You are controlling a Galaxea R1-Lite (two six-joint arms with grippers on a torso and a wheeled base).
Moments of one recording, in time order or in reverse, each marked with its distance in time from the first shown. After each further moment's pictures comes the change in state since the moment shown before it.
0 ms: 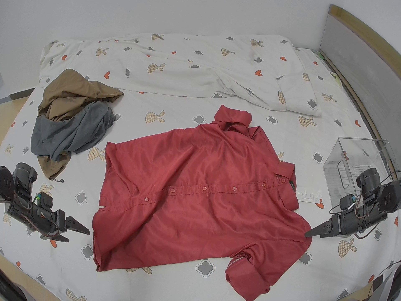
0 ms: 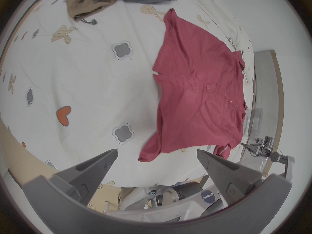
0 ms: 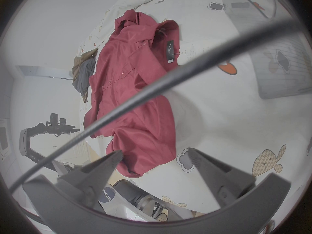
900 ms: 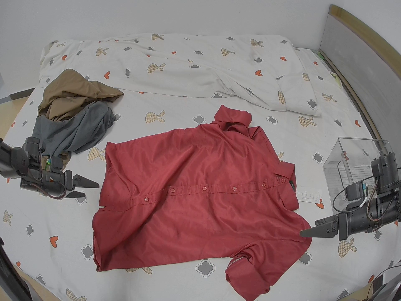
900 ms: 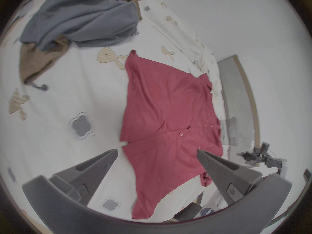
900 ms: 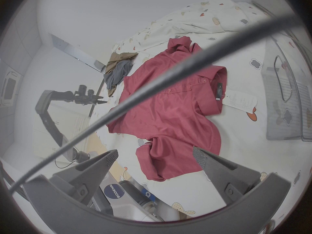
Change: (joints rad) left arm -0.001 0.241 -0.319 -0.181 -0.310 0.059; right arm 0.253 -0.349 0.022 -0.007 -0.038 0.038
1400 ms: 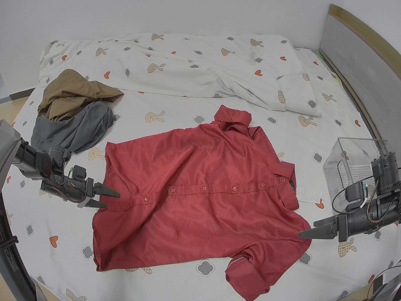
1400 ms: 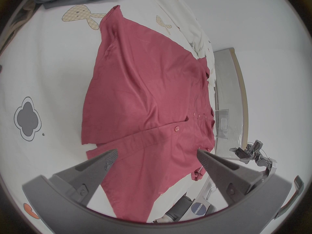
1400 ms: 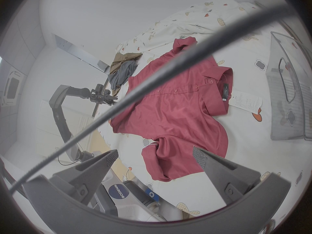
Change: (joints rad) left arm -0.106 0.201 -0.135 0.084 -0.070 -0.008; right arm 0.031 -0.016 0.003 -0.006 0.004 0.027
